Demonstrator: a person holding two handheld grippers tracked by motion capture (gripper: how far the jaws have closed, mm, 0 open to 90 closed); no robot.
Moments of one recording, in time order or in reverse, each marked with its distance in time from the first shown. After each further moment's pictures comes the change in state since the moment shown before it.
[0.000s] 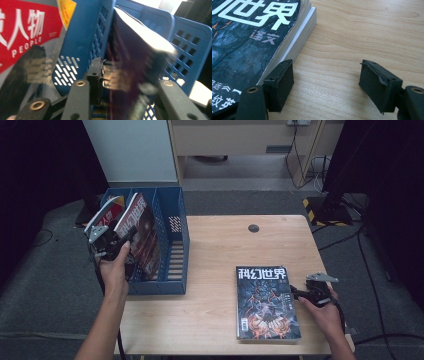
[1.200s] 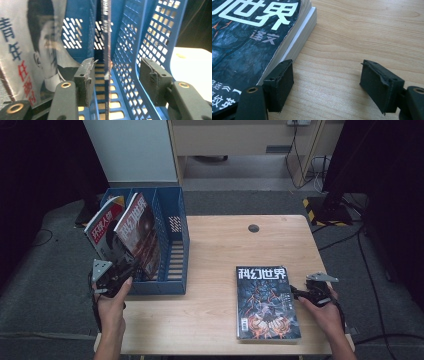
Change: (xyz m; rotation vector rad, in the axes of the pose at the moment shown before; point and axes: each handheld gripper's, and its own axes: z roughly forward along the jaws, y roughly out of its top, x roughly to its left) left arm -0.015 -0.064 -0.063 0.079 0.040 0.131; right arm 0.000 0.000 0.000 0.001 0.004 0.004
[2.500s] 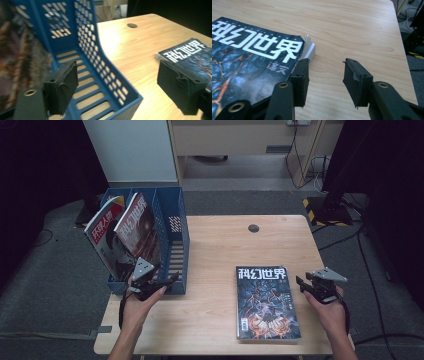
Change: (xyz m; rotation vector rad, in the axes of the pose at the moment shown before) left arm -0.078 -0.006 0.028 0.153 -0.307 0.174; right arm 0.002 0.020 -0.028 -0.146 -0.015 -0.046
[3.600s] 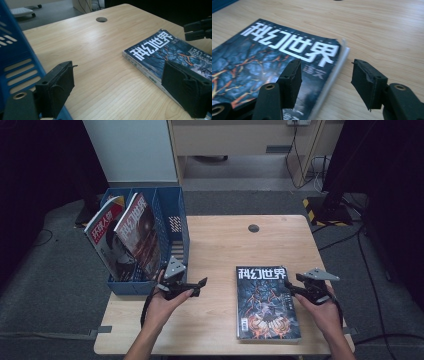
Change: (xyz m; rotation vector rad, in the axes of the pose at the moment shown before) left arm -0.066 0.017 0.043 0.098 -0.137 0.090; right arm 0.022 0.004 0.006 0.003 0.161 -0.015
